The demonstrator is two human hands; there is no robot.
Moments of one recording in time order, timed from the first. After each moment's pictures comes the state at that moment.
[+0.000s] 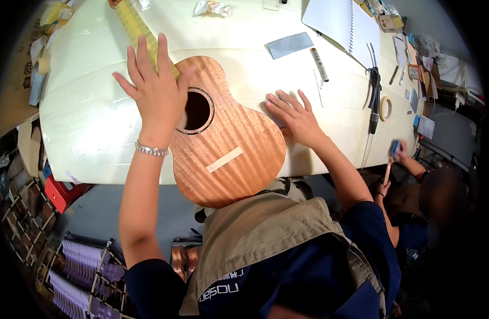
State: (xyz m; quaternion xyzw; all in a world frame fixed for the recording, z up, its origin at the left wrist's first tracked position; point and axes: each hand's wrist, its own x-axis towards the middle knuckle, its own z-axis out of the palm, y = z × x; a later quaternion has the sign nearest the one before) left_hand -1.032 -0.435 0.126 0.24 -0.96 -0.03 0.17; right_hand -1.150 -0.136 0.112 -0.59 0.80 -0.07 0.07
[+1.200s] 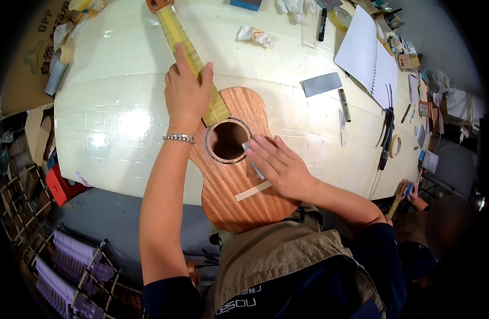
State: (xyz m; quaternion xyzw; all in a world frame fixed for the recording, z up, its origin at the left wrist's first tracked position) left_hand -1.060 -0.483 0.099 0.38 -0.88 -0.23 0.16; right_hand -1.095 -0.227 0.147 -0.68 0.72 -0.14 0.06
